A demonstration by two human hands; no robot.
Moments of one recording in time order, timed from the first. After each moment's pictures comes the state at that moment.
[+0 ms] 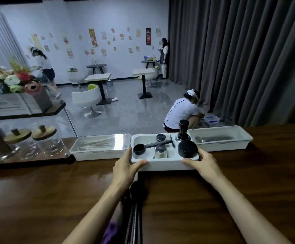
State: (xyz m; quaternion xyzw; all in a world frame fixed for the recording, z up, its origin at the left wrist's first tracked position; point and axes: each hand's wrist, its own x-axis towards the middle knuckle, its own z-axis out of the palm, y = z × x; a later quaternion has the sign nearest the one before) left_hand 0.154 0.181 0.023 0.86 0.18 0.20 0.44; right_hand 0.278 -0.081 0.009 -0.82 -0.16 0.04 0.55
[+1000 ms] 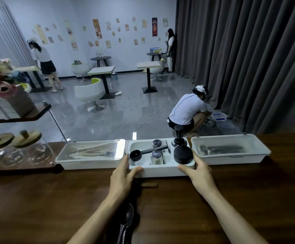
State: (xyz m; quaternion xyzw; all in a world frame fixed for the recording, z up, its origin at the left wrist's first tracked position) left_hand 0.219 0.195 -0.017 0.84 0.22 0.18 0.46; right_hand 0.349 -0.046 -0.042 -0.80 -0.14 0.04 0.59
